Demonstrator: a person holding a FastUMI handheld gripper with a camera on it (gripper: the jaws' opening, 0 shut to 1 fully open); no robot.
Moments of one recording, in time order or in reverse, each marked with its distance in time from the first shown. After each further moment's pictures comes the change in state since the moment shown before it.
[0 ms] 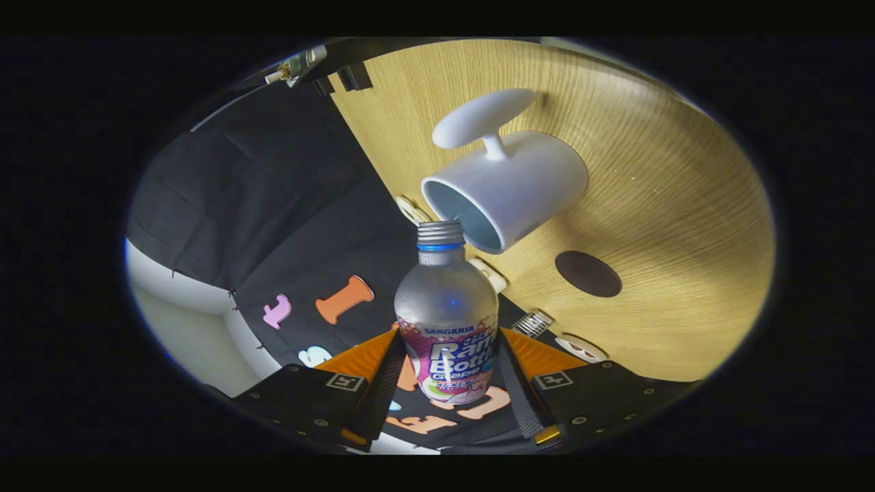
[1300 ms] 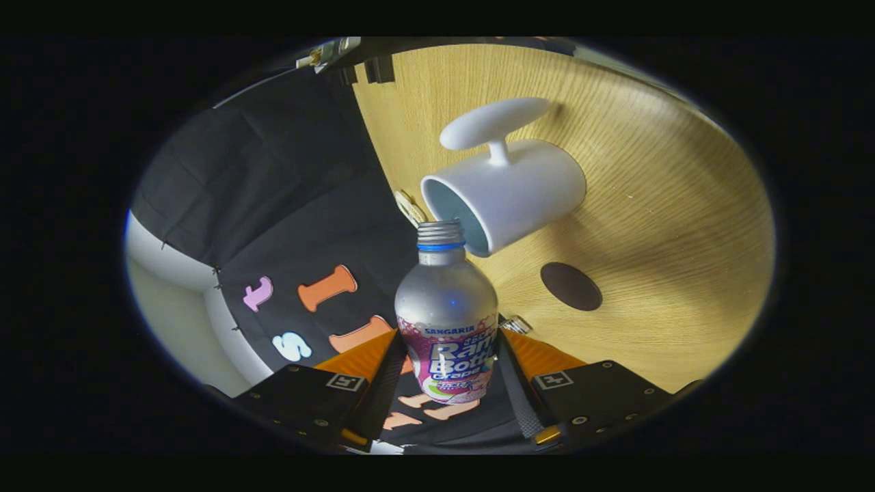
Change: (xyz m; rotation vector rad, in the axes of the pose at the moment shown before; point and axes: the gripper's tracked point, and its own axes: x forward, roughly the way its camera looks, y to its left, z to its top) arm -0.005 -0.011 0.000 -0.138 -0.007 -0.055
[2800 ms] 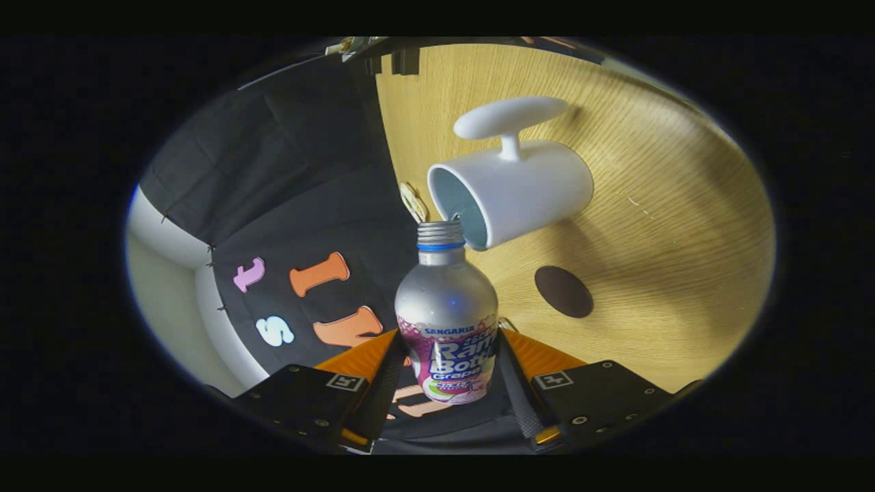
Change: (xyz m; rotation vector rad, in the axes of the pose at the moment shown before) arm -0.001 -0.007 -0.004 -0.120 0.008 -0.021
